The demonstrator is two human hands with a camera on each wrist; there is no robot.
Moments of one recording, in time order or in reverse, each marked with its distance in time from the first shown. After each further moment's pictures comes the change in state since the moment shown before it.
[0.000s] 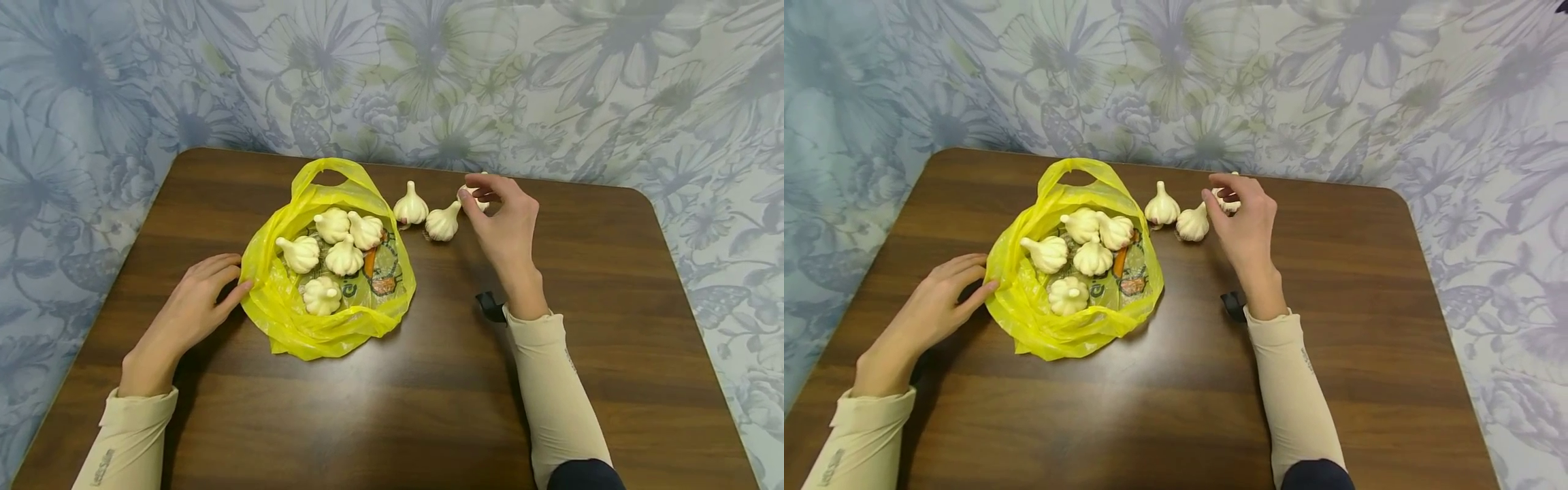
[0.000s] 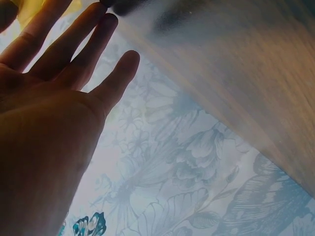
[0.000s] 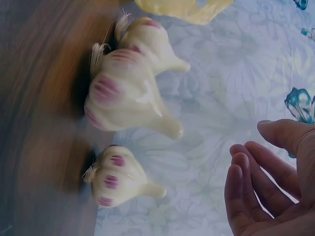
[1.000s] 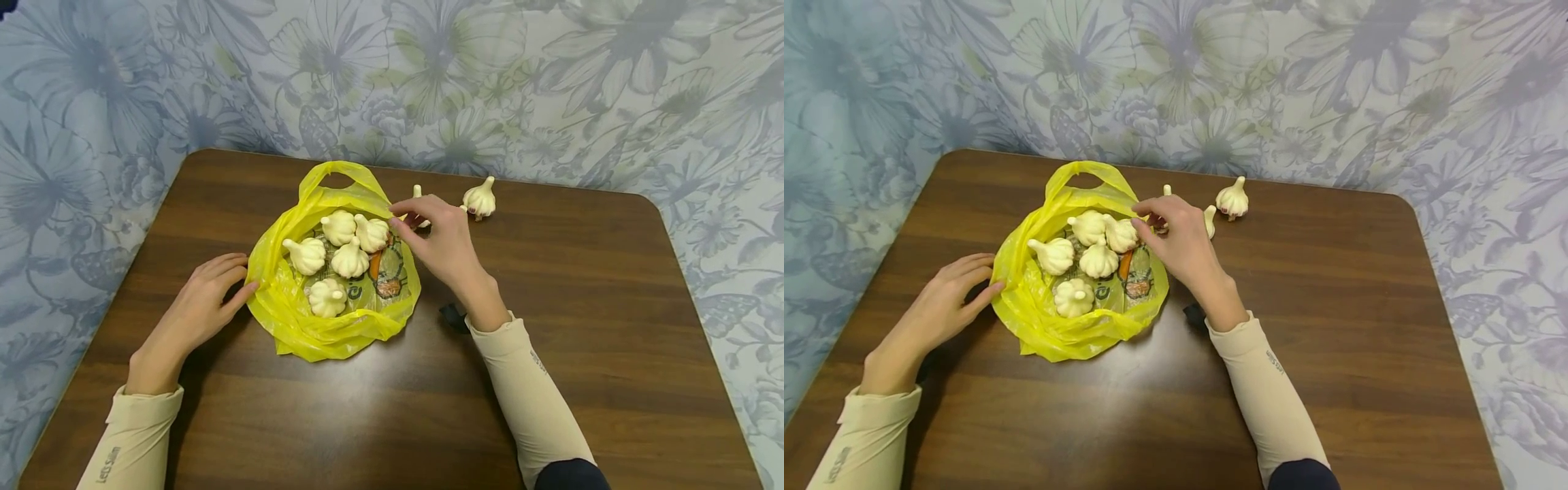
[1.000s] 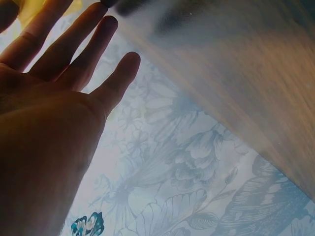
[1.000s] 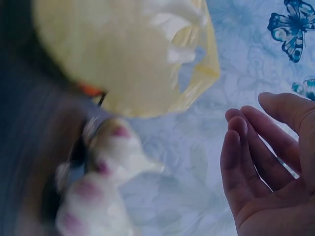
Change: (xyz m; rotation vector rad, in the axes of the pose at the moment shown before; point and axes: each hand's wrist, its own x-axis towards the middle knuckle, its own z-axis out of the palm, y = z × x) left_hand -0.001 -0.001 0.000 0.003 0.000 0.011; right_hand -0.016 -0.051 0.055 0.096 -0.347 -0.224
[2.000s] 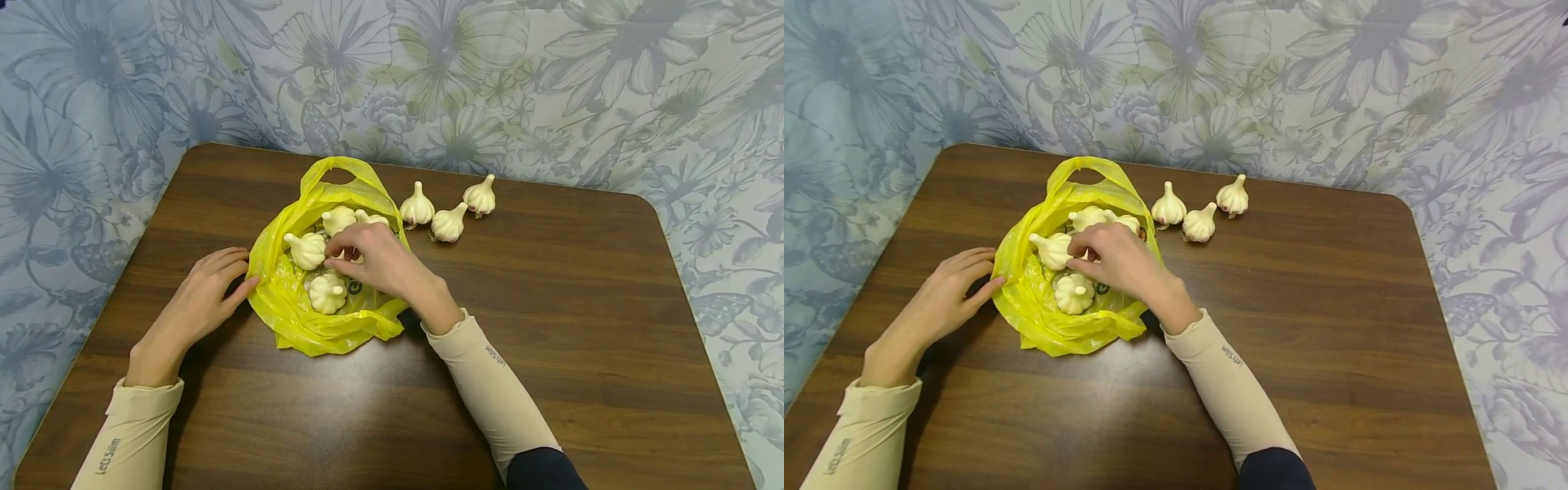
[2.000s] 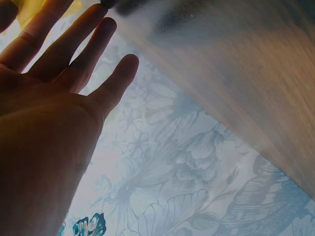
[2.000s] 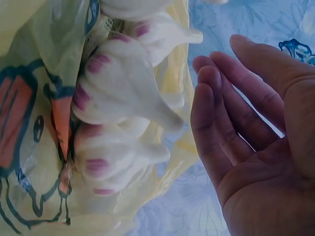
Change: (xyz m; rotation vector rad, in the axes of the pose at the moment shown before) left_hand 0.000 0.001 -0.001 0.028 -0.015 -0.009; right_hand 0.015 -0.047 0.057 0.000 -0.505 -0.078
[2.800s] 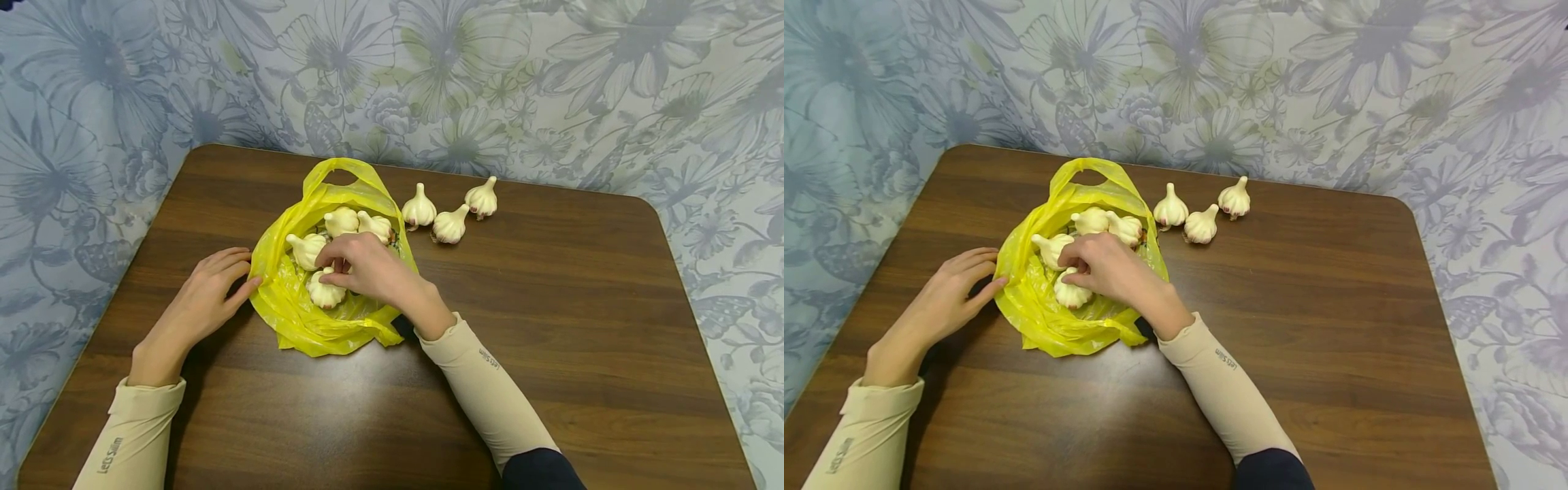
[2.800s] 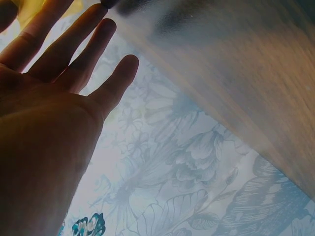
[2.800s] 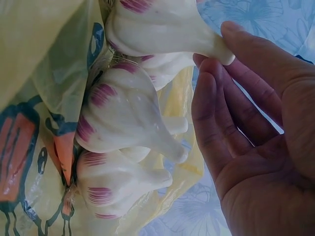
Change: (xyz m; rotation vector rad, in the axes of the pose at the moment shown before) left_hand 0.000 0.000 -0.002 -0.002 -0.017 -0.019; right_hand 0.006 -0.009 0.013 -0.012 -0.099 -0.022
